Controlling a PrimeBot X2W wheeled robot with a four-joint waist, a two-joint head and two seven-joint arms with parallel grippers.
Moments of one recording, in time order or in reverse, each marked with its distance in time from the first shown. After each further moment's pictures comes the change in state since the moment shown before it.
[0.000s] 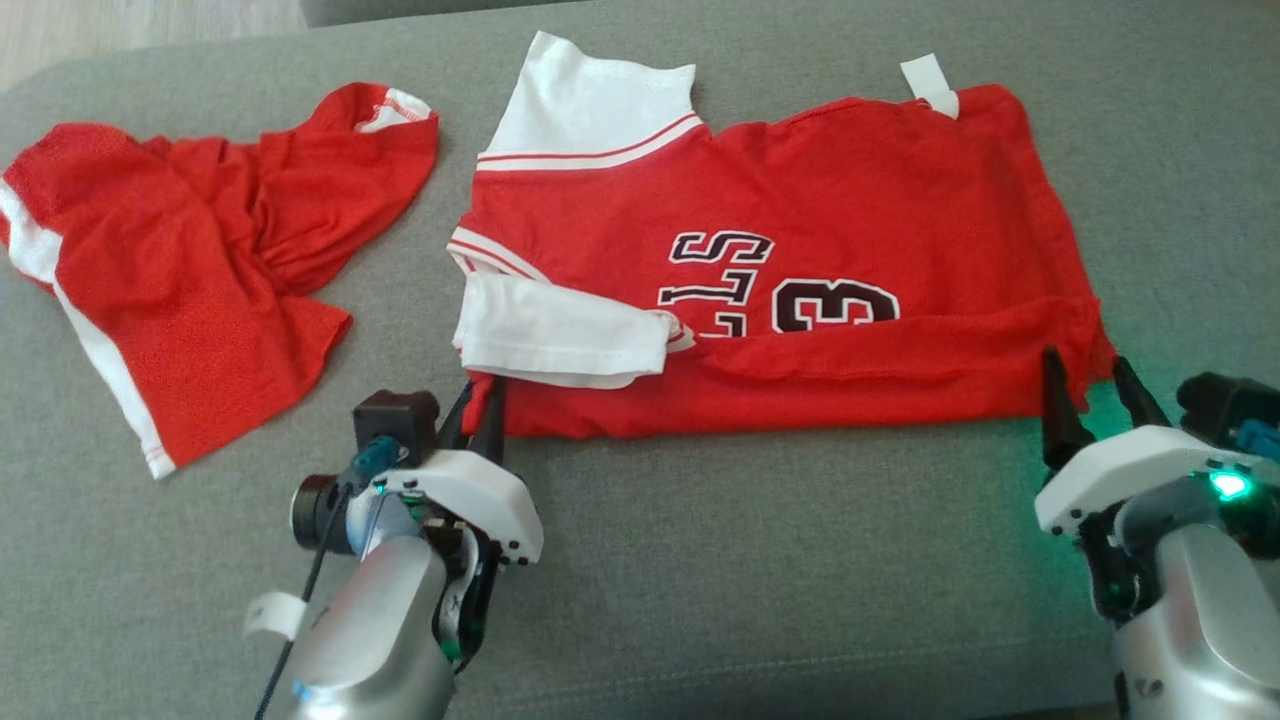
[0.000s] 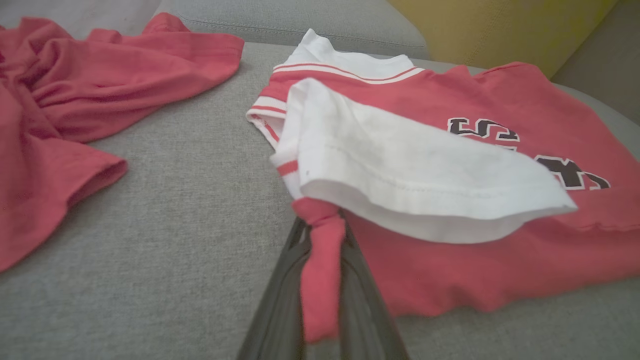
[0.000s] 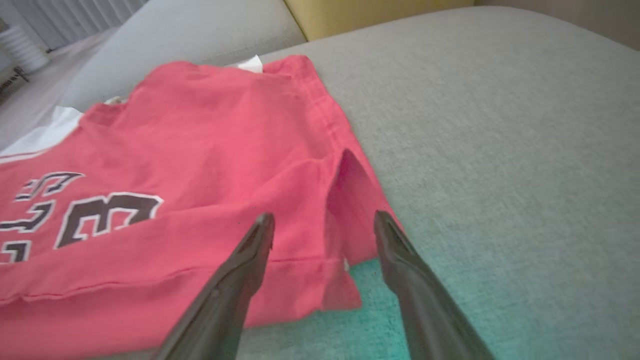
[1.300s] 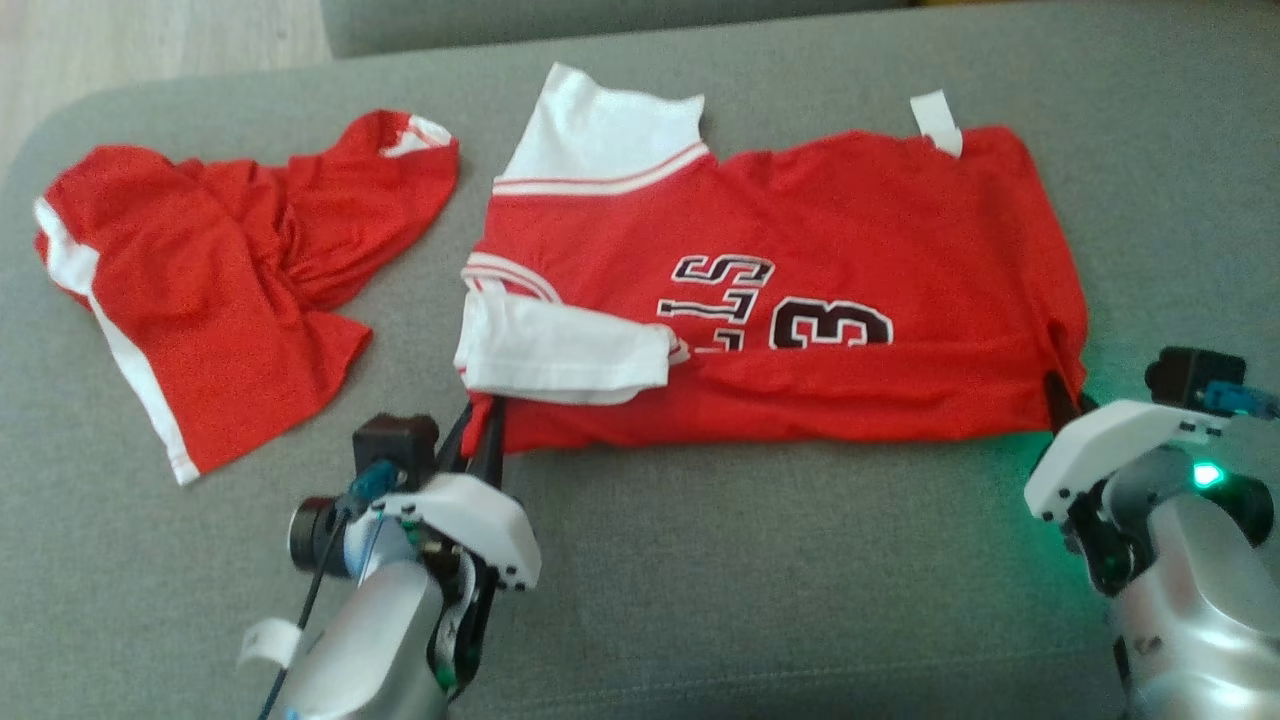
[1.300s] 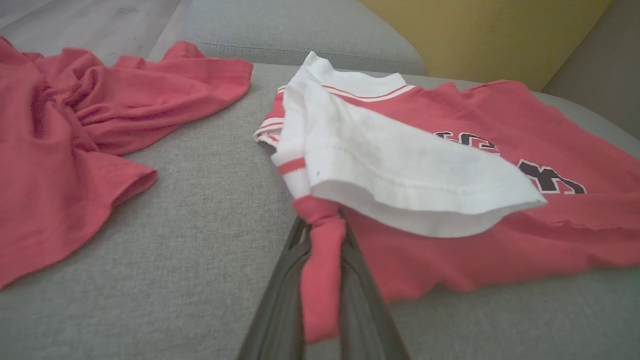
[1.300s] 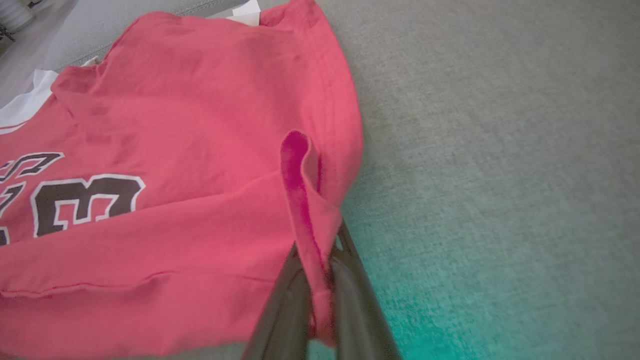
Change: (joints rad) left arm 0.034 0.028 -0.044 -0.062 -0.021 0.027 -0.001; right arm -0.148 -0.025 0.003 0.263 -0.003 0.000 0.109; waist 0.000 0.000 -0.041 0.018
